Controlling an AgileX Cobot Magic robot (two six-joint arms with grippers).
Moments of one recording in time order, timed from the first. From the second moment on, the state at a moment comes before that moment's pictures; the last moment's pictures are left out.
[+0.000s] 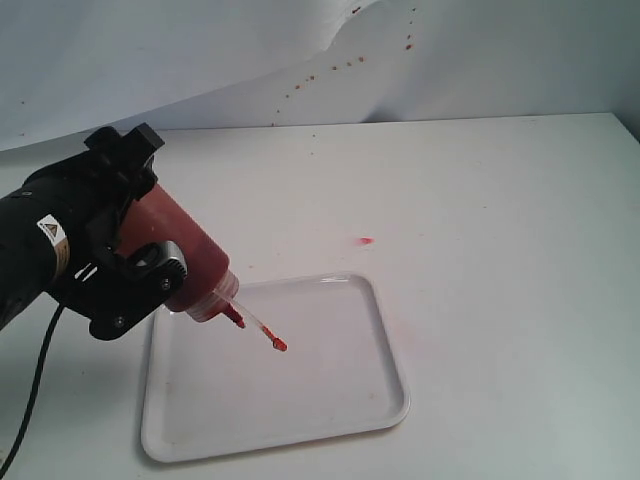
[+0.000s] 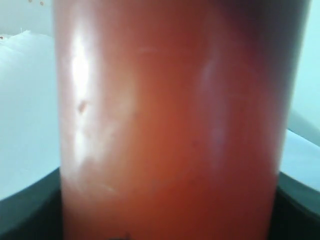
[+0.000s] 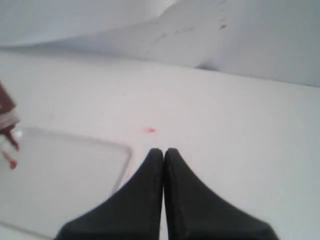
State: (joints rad) left arm -0.71 1.37 -0.63 1.73 0.67 0.33; right arm 0.13 0.49 -0.45 0.60 0.49 -0.64
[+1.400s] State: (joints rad) left arm -0.71 1.38 -0.63 1.73 0.60 0.31; right arm 0.25 1.86 -1.18 1.39 1.07 -1.63
